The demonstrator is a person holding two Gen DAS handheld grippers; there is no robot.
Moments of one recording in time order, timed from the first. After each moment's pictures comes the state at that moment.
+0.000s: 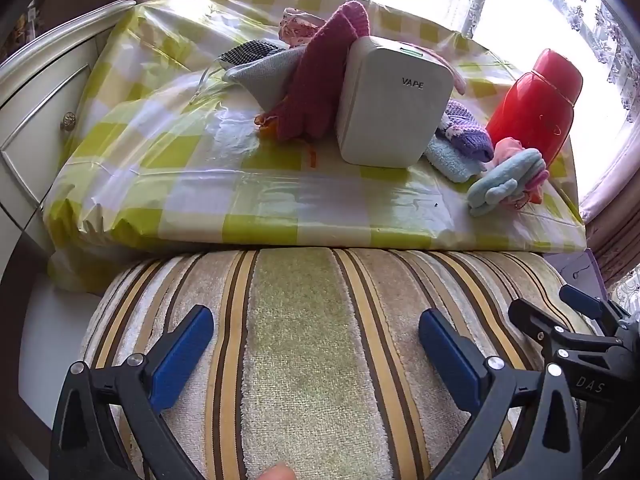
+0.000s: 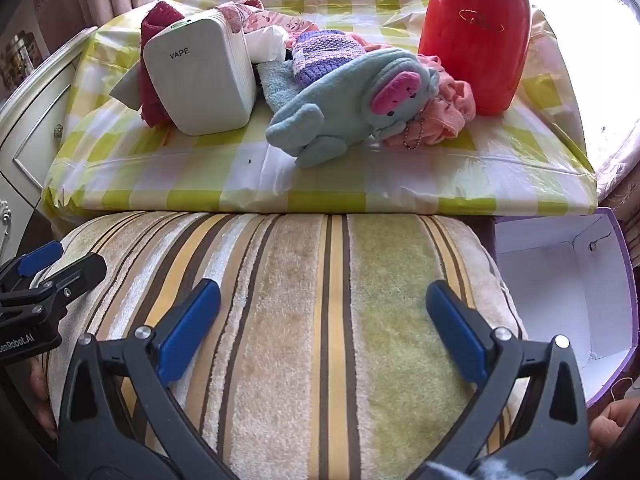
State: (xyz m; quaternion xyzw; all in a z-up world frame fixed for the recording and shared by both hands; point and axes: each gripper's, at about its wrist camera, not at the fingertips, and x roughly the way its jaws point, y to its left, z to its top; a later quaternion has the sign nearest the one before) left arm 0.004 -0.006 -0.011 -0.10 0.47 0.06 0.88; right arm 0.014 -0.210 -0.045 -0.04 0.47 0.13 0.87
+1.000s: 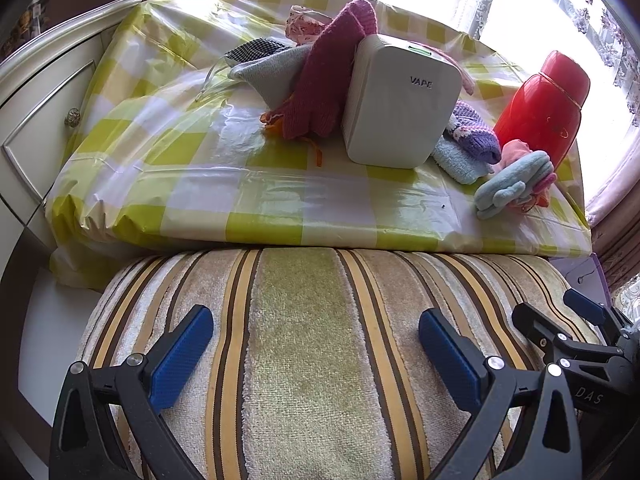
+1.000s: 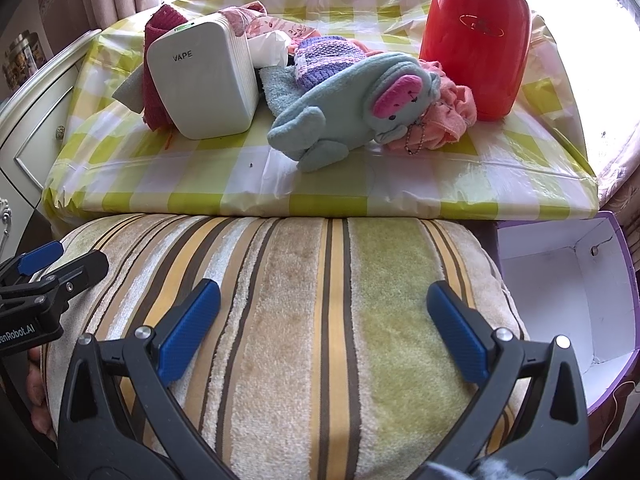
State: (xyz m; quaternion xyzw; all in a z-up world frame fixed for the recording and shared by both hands) left arm 0.010 -0.005 -0.010 -0.10 0.47 0.07 0.87; right arm 0.011 -0.213 -0.041 -0.04 0.46 0.14 0.88
